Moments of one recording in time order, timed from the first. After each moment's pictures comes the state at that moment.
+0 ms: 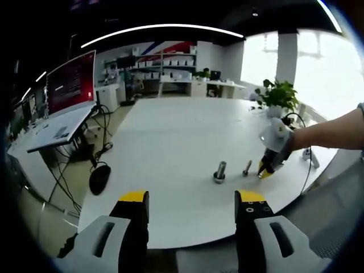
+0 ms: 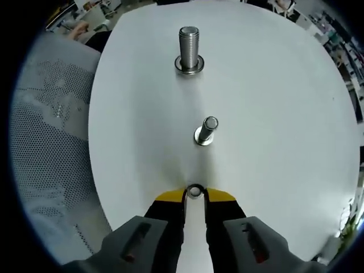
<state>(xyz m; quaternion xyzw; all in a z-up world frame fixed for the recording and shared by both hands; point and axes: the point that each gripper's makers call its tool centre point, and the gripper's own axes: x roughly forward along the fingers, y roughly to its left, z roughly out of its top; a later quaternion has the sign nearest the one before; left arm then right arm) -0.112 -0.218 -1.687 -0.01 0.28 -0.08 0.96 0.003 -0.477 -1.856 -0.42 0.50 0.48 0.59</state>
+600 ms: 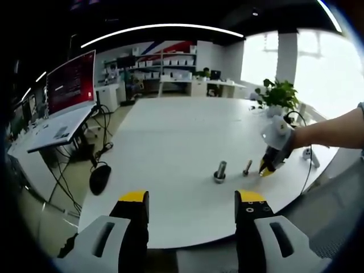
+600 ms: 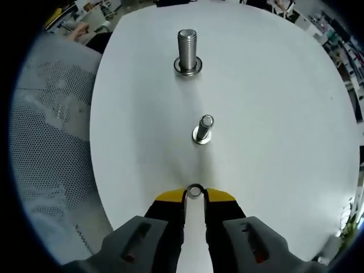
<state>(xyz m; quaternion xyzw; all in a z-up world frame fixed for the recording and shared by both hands) -0.112 -0.218 -1.687 -0.01 0.28 -0.08 0.96 0.004 -0.480 -1.847 -0.42 0.49 0.48 0.59</state>
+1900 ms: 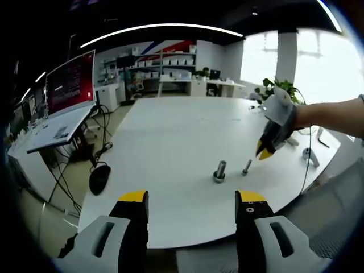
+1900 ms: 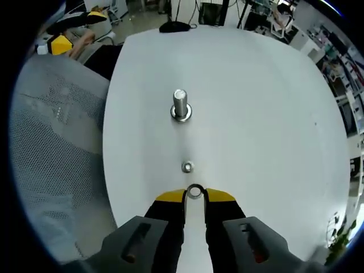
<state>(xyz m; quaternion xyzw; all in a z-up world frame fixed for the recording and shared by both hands) -0.112 -0.219 -1.687 -0.01 0.28 -0.08 0.96 0.023 -0.446 -1.787 -0.42 0.44 0.51 0.62</state>
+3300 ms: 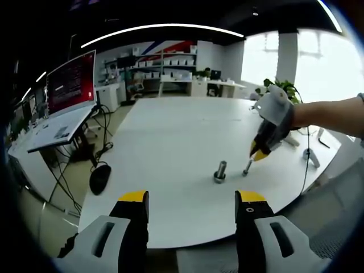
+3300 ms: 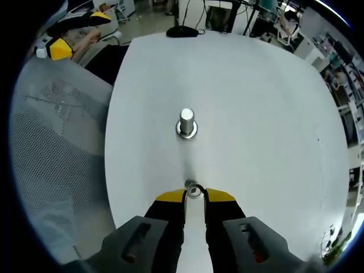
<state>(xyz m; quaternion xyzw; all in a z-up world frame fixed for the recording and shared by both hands) -0.112 -0.218 -1.687 -0.01 0.28 -0.08 0.96 0.022 -0.419 -1.786 -0.42 0.42 0.52 0.61</state>
